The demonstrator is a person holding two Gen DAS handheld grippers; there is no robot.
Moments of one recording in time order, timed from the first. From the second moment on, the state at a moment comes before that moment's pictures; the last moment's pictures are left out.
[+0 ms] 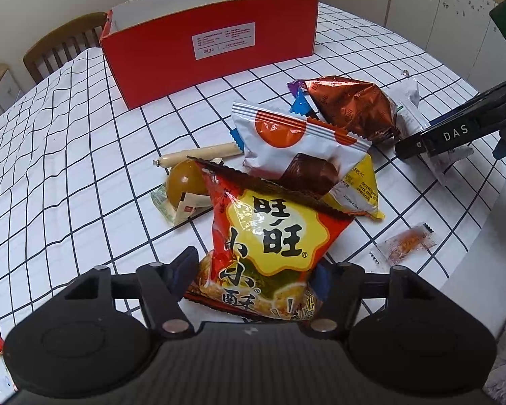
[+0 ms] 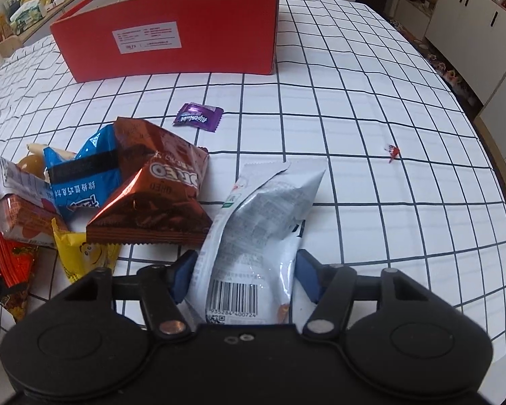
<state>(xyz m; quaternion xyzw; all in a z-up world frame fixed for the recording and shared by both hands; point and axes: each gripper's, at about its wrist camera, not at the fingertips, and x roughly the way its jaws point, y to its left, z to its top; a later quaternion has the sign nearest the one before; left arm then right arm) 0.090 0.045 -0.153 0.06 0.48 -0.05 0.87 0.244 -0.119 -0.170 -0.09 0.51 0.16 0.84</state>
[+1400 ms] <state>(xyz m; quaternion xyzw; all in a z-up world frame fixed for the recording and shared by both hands) 0.082 0.075 -0.031 -0.11 0.44 0.04 0.89 0.198 -0.117 -0.046 -0.05 0.40 0.26 0.88</state>
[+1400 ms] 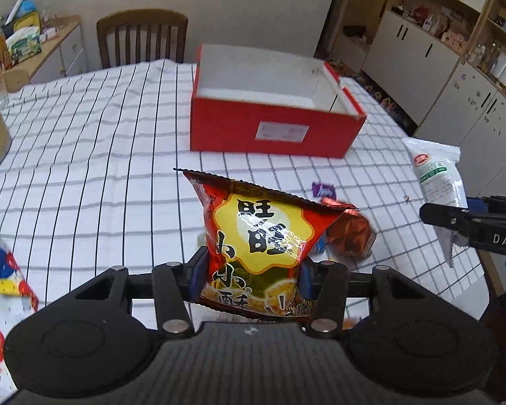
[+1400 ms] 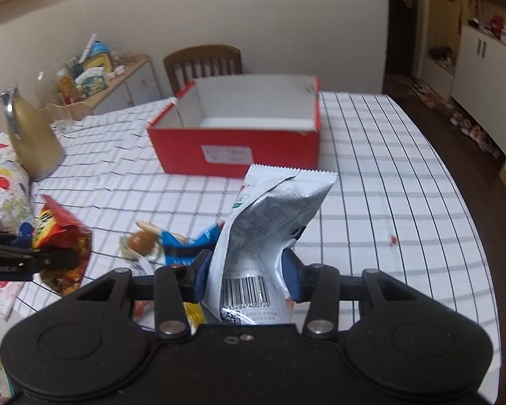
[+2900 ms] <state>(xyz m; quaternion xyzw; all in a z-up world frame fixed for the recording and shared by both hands) 0.339 0.082 0.008 -0.05 0.41 0.09 0.90 0.371 -0.029 -0.009 -0.11 0.34 0.30 0.89</state>
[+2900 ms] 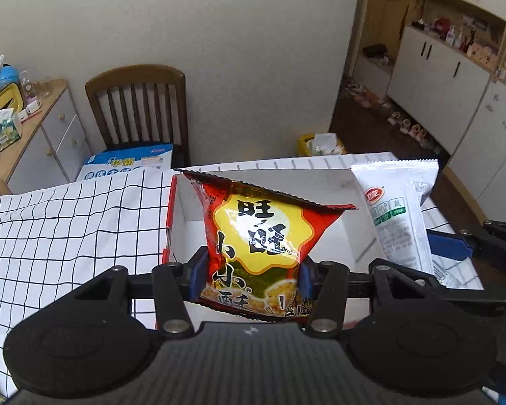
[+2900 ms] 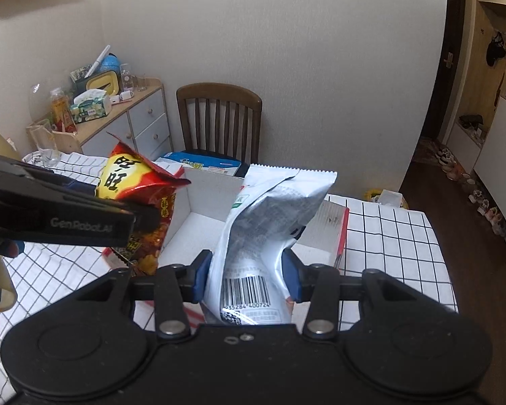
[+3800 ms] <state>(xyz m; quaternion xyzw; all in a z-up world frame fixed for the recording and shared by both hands) 0.432 0.098 -0.084 -0.04 0.52 0.10 0.85 0.442 0.016 -0.092 -0.17 0.44 0.30 0.83</state>
